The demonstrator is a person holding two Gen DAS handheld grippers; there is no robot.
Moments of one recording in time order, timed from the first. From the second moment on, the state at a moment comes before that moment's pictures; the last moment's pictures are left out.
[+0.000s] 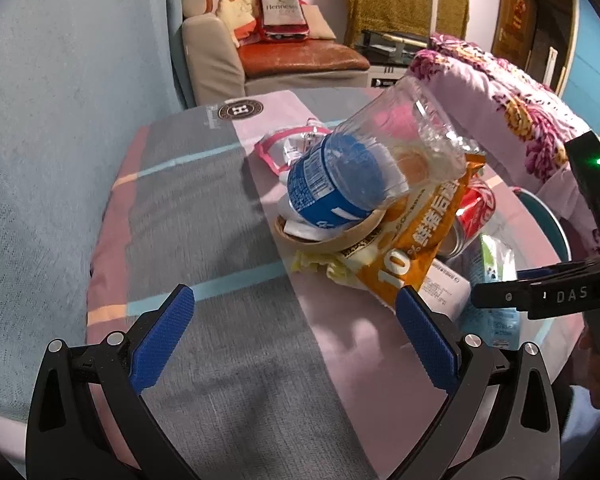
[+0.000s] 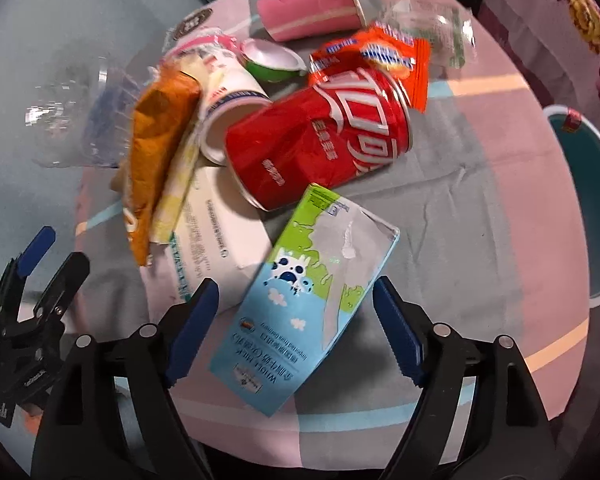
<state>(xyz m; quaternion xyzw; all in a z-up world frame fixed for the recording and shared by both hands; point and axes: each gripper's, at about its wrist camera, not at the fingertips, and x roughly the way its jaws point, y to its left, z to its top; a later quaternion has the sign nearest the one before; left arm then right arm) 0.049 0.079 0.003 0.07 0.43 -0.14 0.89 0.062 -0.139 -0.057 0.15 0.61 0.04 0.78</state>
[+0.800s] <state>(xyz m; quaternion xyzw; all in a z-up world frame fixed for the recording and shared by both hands) 0.103 -0.005 0.009 0.27 0.36 -0.20 0.87 0.055 -0.218 -0.037 0.13 0.59 0.02 0.80</state>
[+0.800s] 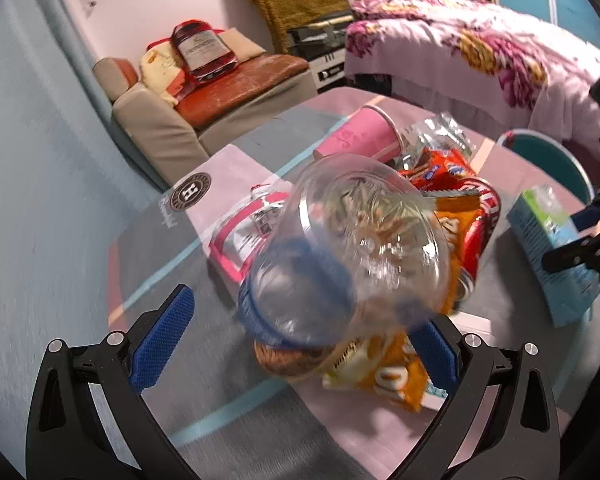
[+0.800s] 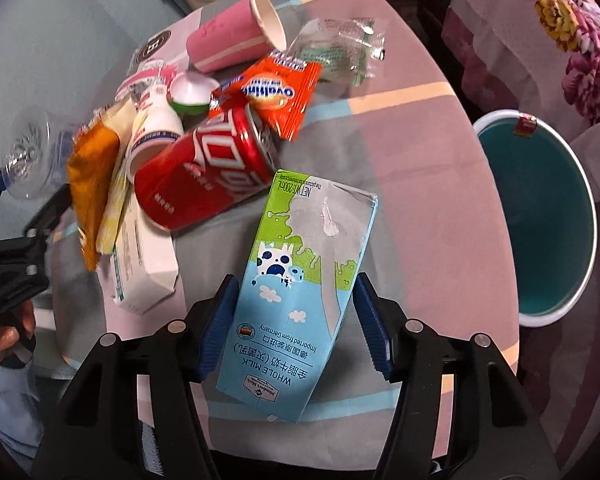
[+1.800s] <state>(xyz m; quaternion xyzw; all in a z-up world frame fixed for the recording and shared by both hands) 0.070 0.026 0.060 0.10 0.37 -0.20 0.90 0.050 -0.238 -0.029 0.15 0.53 0.06 0.83</state>
